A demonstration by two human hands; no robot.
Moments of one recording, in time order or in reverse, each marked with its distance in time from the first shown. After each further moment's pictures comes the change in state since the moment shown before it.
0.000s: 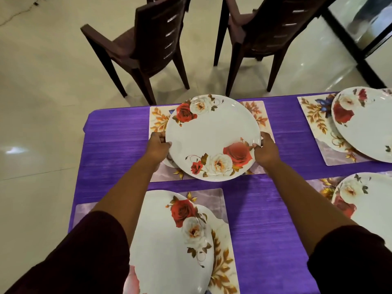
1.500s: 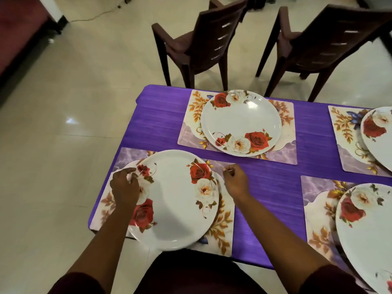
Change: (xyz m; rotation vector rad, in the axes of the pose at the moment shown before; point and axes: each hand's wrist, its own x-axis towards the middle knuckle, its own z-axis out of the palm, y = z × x) left_hand -0.203 -0.193 -0.100 0.282 0.694 0.094; right_hand -0.166 0.040 0.086 0.142 -0.242 -0.107
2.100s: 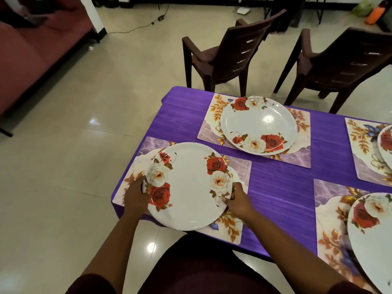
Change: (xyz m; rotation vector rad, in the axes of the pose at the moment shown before) left_hand -0.073 -0.058 -0.038 0.047 -0.184 -0.035; right_hand -0.071 0.041 0.011 -0.247 -0.348 -0.073
